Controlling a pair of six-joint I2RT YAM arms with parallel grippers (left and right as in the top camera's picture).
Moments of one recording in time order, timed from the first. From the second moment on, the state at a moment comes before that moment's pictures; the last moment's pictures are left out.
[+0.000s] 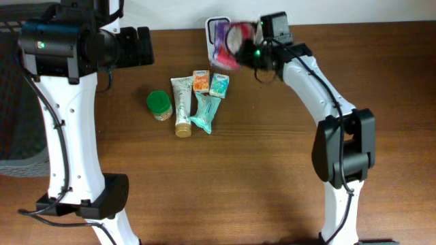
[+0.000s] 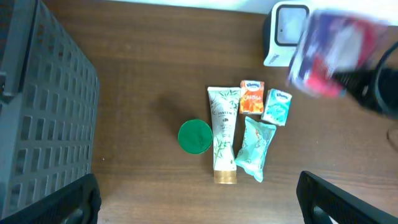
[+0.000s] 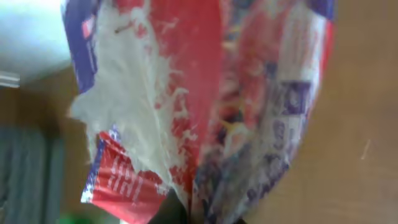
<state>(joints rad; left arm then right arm) -0.14 1.99 2.72 -1.69 -0.05 -0.20 0.25 2.21 1.89 -0.42 -0.30 0.55</state>
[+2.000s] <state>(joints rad) -0.14 1.99 2.72 -1.69 -0.05 -0.20 0.20 2.12 1.91 -0.78 -0.26 0.37</state>
